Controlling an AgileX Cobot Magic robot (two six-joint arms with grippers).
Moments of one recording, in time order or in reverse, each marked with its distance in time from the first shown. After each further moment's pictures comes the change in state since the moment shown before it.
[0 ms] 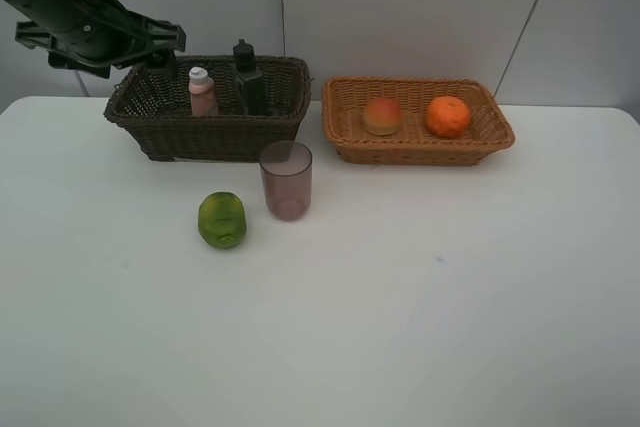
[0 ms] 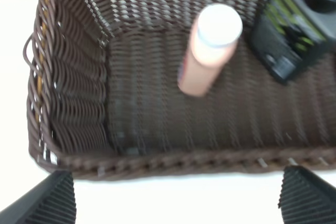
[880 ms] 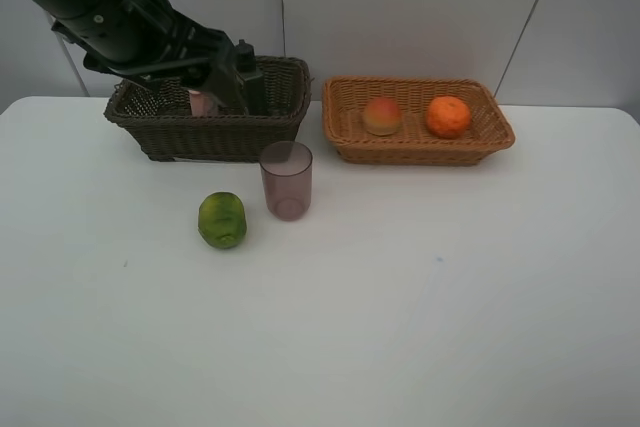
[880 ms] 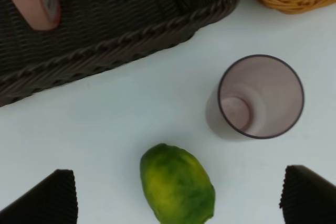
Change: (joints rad) left arm -0.238 -0.136 0.014 -0.203 0.195 0.242; right arm 0.000 0.000 0.000 0.000 0.000 0.000
